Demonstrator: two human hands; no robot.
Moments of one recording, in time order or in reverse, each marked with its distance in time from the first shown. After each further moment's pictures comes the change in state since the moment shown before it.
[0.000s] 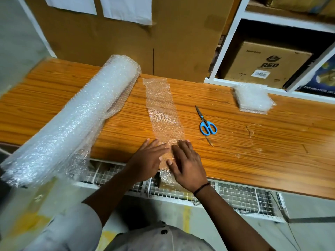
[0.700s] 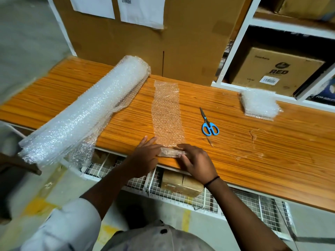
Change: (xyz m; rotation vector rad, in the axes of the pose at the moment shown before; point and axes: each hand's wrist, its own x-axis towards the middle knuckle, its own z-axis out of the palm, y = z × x) left_hand -0.012 0.028 -0.015 -0.012 -0.142 -0.181; right_hand 0.003 0.026 -0.048 0.263 0.047 -0.171
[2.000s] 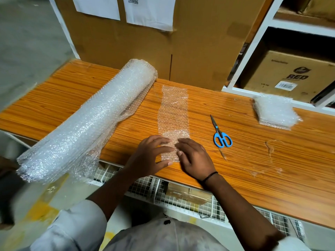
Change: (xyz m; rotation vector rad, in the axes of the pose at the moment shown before) left_hand 0.037 -0.048 -0.010 0.093 0.396 0.167; right_hand 0.071 0.026 0.048 -0.135 -0.006 -0.125
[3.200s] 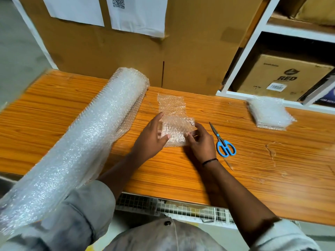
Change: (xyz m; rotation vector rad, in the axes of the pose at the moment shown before) left_hand 0.098 -0.053 -0.027 -0.438 -0.013 -0.329; right_hand 0.095 0.006 -0.009 0.279 0.286 0.546
